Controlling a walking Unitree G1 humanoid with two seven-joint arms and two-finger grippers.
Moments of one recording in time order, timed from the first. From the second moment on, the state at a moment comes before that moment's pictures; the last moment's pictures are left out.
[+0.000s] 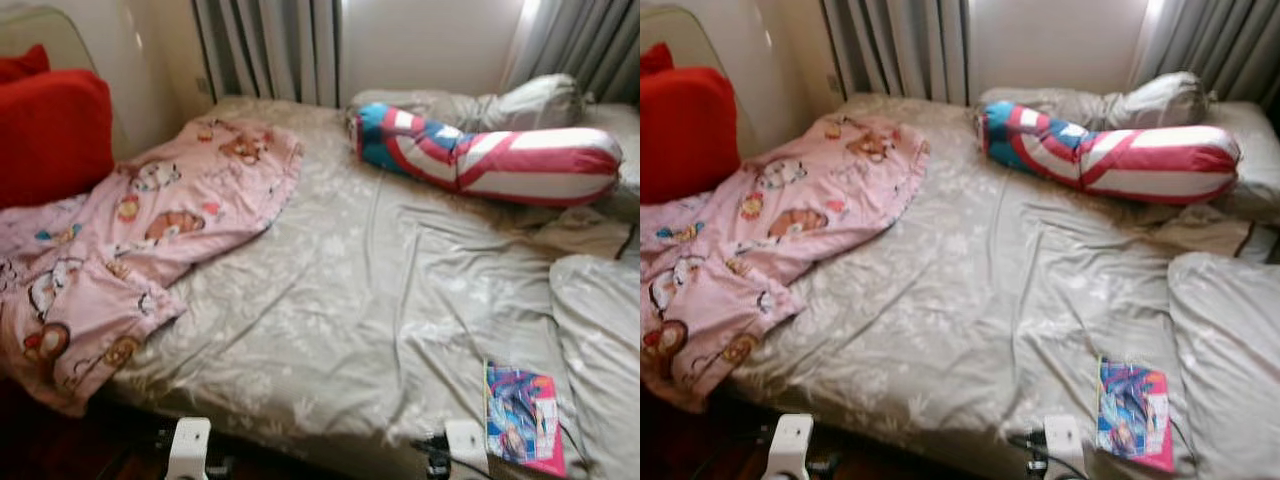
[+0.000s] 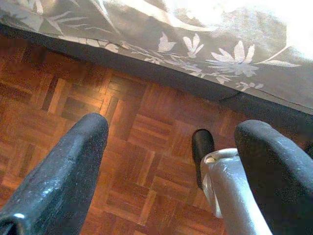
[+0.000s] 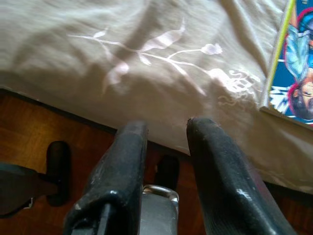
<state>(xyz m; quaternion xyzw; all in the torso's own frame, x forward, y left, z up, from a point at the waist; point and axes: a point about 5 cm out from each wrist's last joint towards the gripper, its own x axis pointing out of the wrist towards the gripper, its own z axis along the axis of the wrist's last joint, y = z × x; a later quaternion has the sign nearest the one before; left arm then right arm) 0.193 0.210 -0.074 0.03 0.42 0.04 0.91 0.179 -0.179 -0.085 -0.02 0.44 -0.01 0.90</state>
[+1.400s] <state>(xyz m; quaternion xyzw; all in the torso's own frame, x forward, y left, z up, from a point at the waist) 0.187 0.217 -0.076 0.04 0.43 0.04 0.90 0.182 -0.161 -0.085 -0.01 0.43 0.01 0.90</state>
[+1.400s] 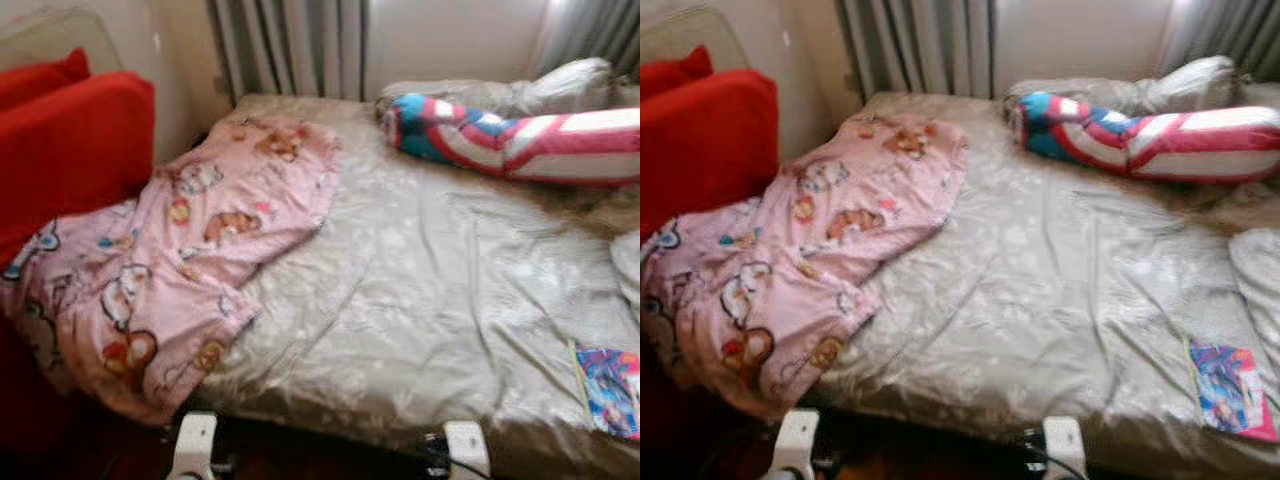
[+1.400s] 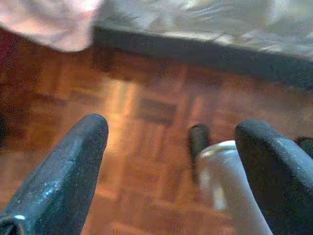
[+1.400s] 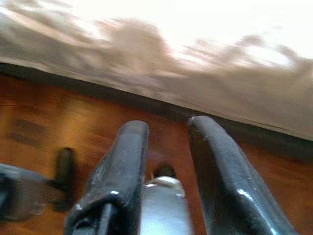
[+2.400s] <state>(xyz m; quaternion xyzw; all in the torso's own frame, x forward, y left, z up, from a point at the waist) 0.194 0.207 -0.074 0.04 0.42 0.02 0.90 0.175 -0.181 -0.087 -0.02 0.44 -0.01 0.90</state>
